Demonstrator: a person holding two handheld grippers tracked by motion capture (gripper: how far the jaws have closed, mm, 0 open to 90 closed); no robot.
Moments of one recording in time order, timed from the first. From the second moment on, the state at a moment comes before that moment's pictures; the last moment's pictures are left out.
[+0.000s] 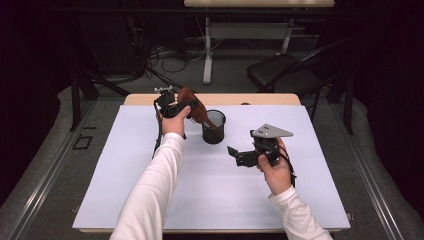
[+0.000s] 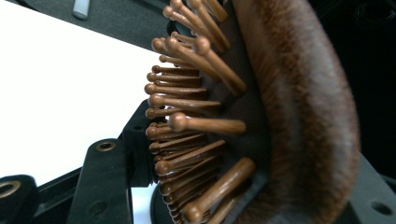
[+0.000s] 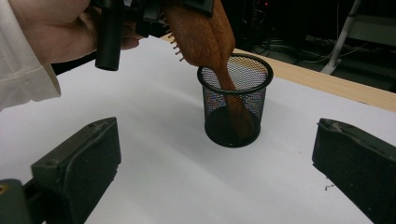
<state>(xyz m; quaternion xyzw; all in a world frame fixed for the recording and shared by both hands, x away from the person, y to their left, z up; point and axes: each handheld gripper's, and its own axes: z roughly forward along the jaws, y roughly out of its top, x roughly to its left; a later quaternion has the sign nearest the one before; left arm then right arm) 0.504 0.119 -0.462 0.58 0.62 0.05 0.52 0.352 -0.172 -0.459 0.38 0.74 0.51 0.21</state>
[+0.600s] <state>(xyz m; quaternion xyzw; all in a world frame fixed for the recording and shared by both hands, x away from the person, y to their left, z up) 0.504 0.120 -0.461 0.58 0.62 0.05 0.52 0.352 -0.171 -0.460 0.38 0.75 0.51 0.21</state>
